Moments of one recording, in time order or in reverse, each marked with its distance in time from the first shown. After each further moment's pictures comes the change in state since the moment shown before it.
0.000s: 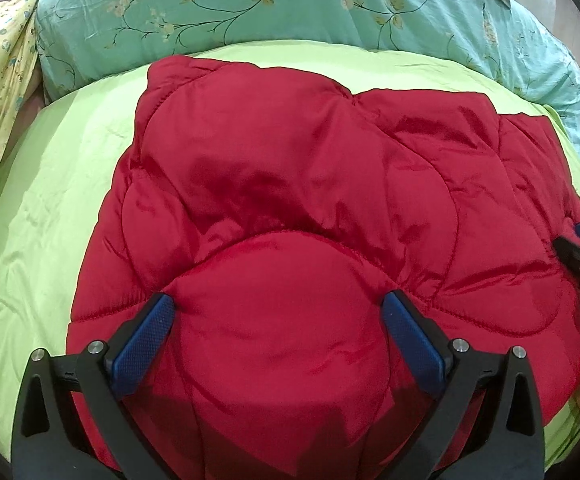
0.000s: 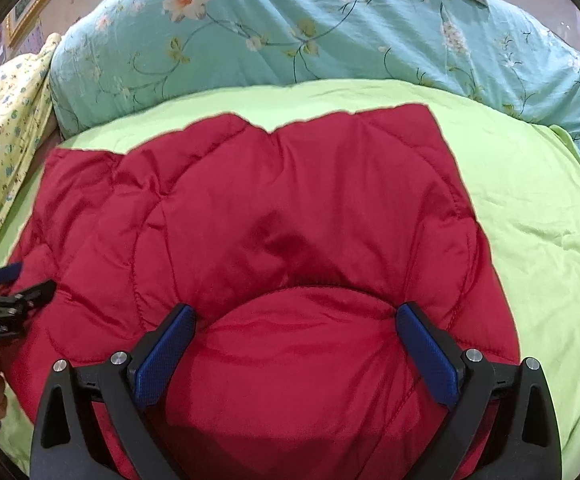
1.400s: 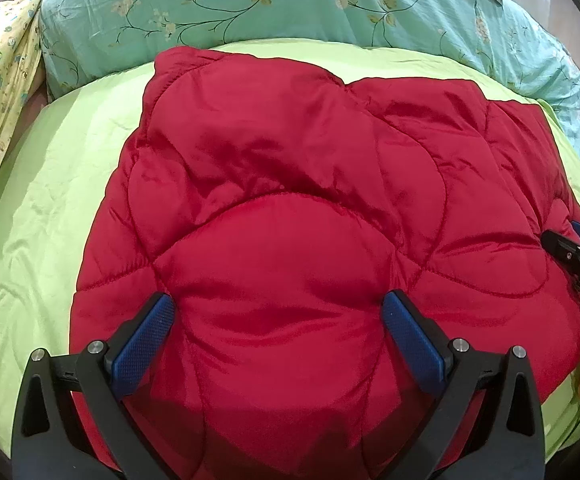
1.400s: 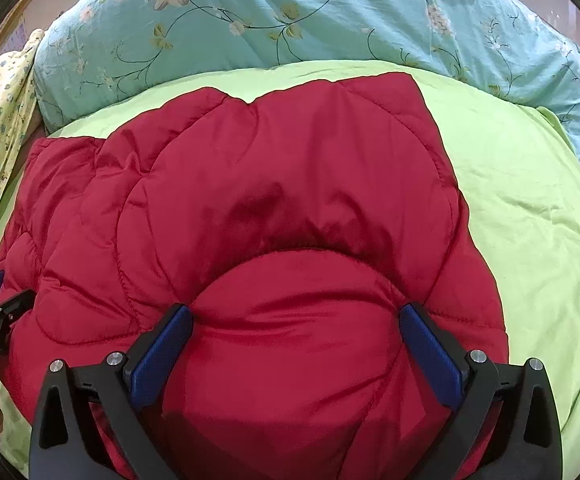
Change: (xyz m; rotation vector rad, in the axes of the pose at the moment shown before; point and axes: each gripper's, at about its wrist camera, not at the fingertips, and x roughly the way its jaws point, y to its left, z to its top) left arm -0.011 0.002 -0.017 0.008 -0.007 -0.004; right arm 0.016 -0.008 -0.011 0.023 0.080 -0.034
